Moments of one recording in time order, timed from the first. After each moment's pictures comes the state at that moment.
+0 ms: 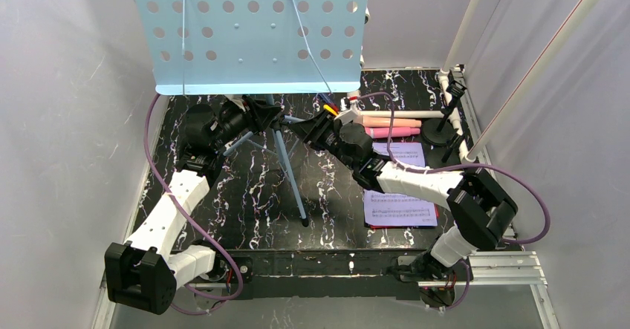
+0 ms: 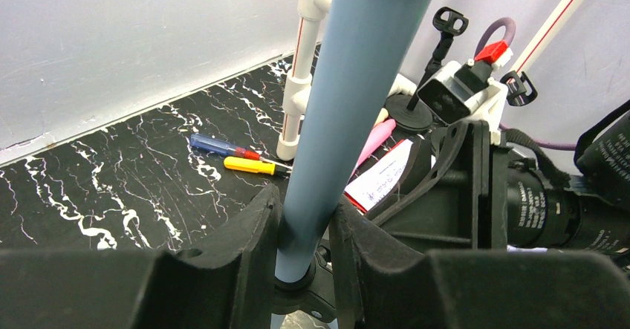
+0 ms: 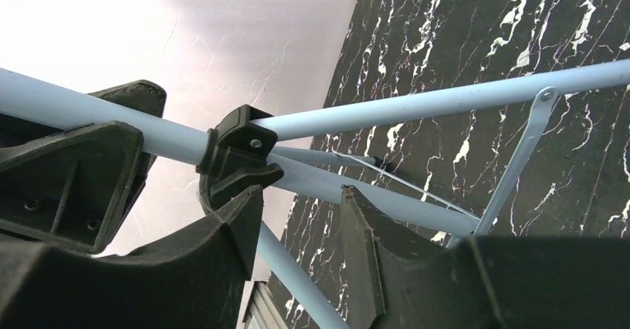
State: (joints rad) left arm -0.24 1.09 0.85 0.29 0.57 -0.21; right arm 0.89 1.55 0.89 0.61 0.14 1.03
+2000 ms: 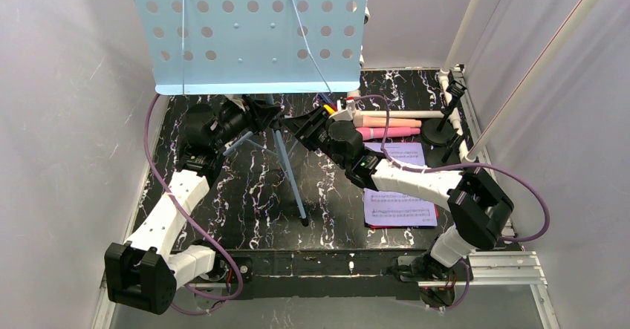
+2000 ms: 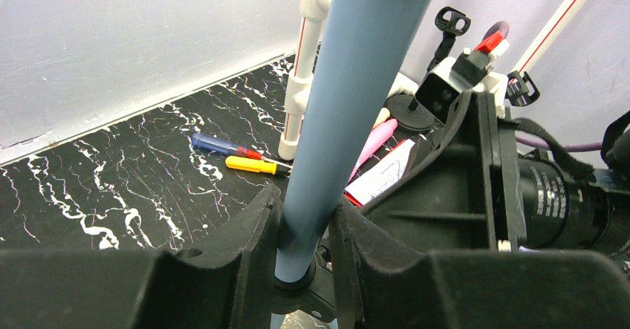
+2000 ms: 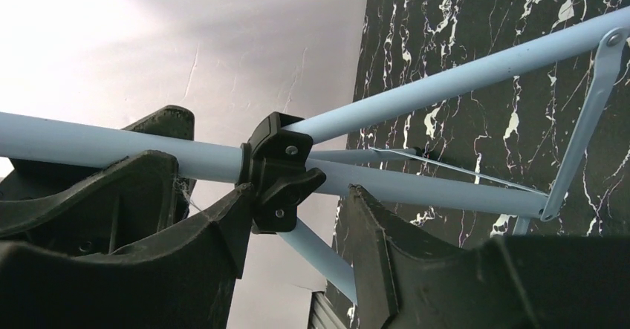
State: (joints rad) left arm -0.24 1.09 0.85 0.29 0.56 -0.21; right arm 0.95 1.56 1.01 0.48 0.23 1.24
